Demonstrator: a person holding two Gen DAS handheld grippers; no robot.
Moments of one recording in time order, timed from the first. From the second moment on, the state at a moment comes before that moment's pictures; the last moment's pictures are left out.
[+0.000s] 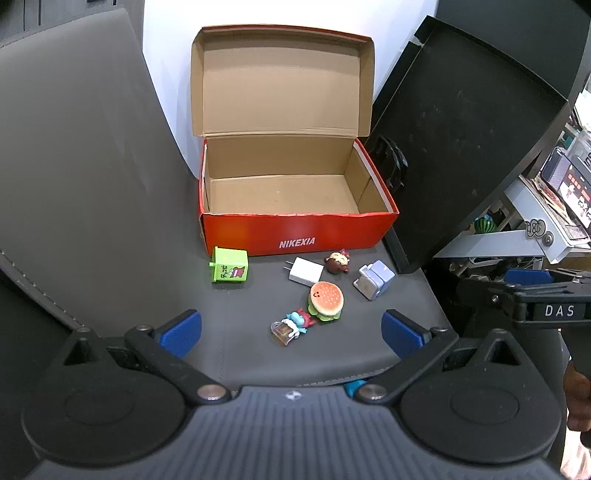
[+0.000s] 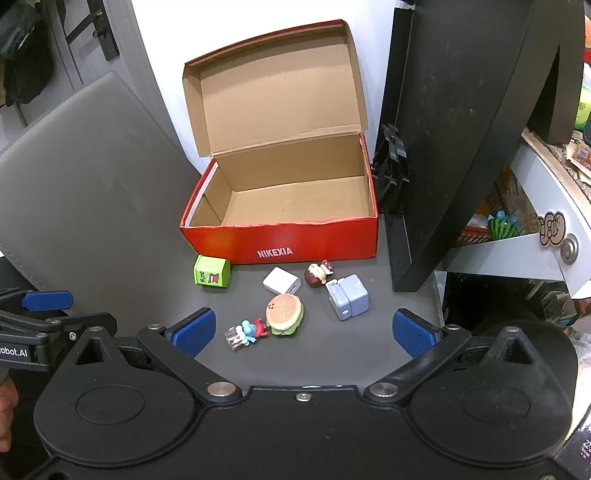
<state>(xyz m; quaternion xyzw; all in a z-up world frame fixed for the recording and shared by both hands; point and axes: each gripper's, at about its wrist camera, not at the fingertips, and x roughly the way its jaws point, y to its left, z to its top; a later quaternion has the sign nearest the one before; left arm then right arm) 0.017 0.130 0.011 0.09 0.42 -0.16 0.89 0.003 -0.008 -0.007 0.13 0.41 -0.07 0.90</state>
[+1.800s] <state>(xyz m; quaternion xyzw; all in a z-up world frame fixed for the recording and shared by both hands) 0.012 0.122 0.005 0.09 0.43 -0.16 0.88 0.003 -0.011 -0.017 0.13 0.42 -0.08 0.90</state>
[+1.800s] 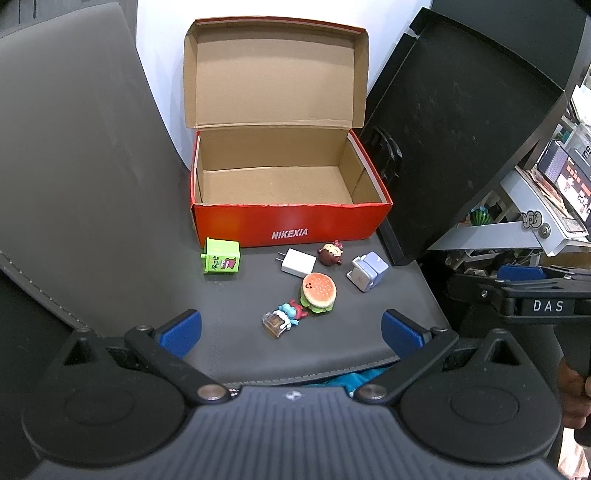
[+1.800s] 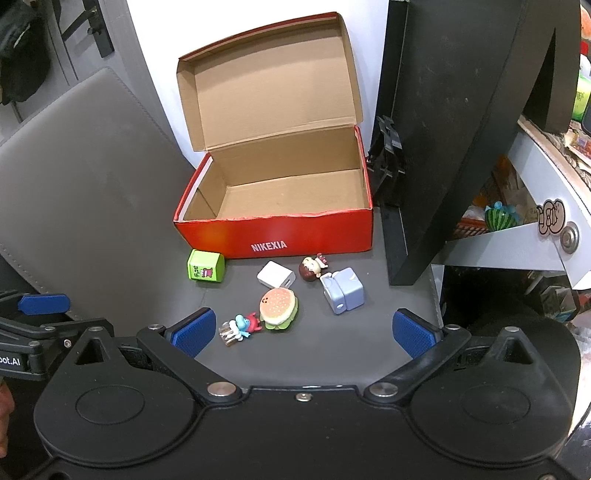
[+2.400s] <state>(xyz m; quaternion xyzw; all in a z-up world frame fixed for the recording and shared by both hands) 0.024 0.120 -0.015 0.08 0.45 -0.16 0.87 0.011 -0.012 -0.032 0.12 0.43 -0.07 0.89</state>
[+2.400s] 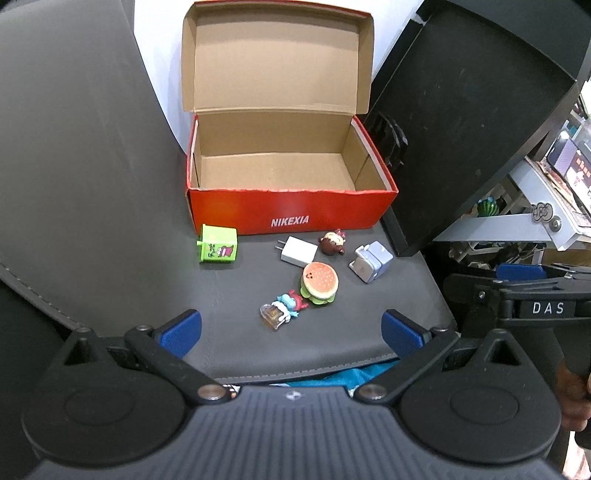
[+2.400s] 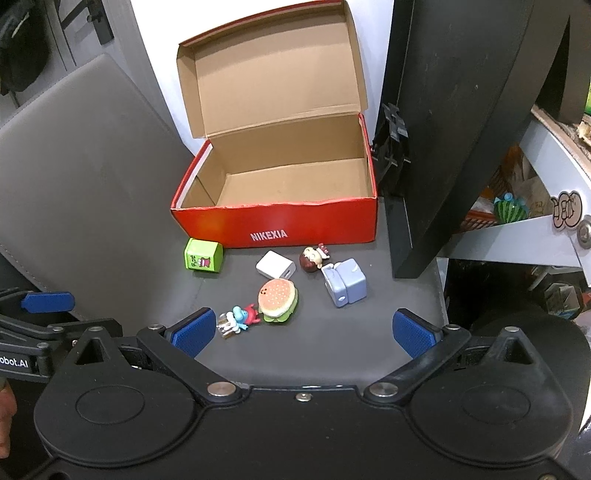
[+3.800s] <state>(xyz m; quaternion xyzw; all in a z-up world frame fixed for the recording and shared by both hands) 0.085 0.109 -0.080 0.06 0.50 -0.10 0.86 0.077 -0.054 -0.097 0.13 0.48 -0.06 0.86</state>
